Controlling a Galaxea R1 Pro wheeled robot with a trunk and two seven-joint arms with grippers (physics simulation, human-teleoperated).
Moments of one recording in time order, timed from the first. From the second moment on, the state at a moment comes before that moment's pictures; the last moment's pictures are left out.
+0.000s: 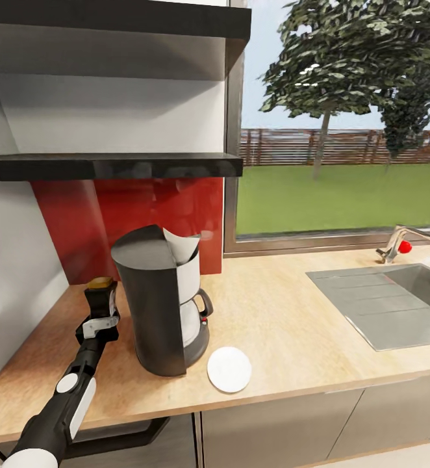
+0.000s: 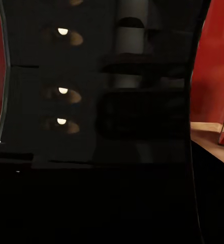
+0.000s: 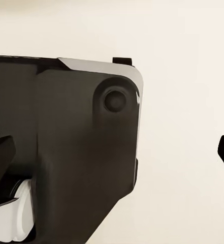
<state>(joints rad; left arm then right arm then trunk) -0.46 0.09 0.19 -0.87 0.04 -0.32 -0.07 -0.15 -0.02 0.61 -0.03 -0.57 0.00 0.02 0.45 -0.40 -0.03</state>
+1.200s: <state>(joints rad) -0.44 0.09 0.18 -0.87 0.04 -0.34 -0.07 -0.15 -0.02 0.61 -0.04 -0.58 0.00 0.02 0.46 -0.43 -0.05</state>
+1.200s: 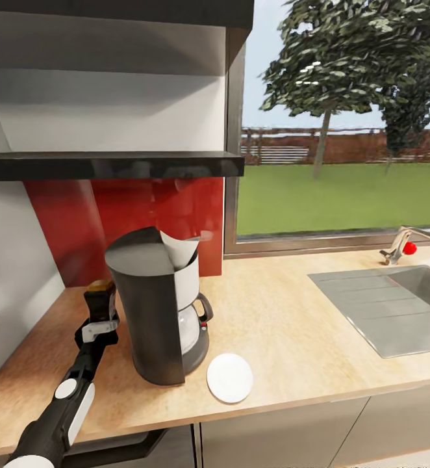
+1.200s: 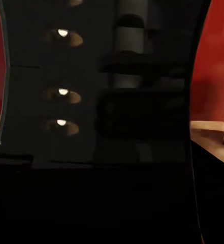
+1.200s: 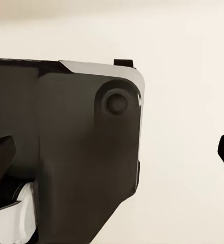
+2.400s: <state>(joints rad) -0.43 0.09 0.16 -0.87 0.04 -0.37 -0.07 -0.15 -0.02 0.61 -0.04 -0.57 0.00 0.02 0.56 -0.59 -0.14</state>
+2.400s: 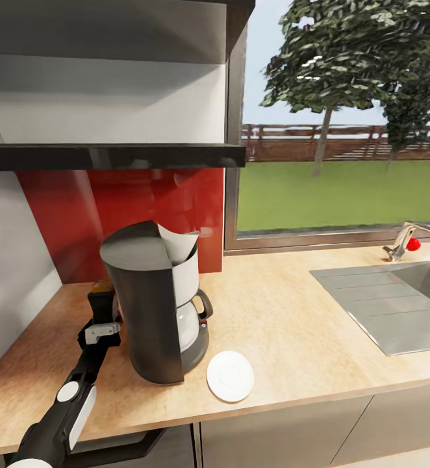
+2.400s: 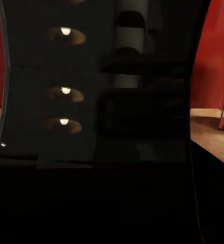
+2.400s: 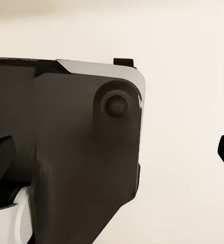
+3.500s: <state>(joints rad) -0.41 0.09 0.16 -0.87 0.03 -0.37 -0.06 -0.15 -0.02 0.61 -0.03 -0.57 0.00 0.02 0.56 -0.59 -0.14</state>
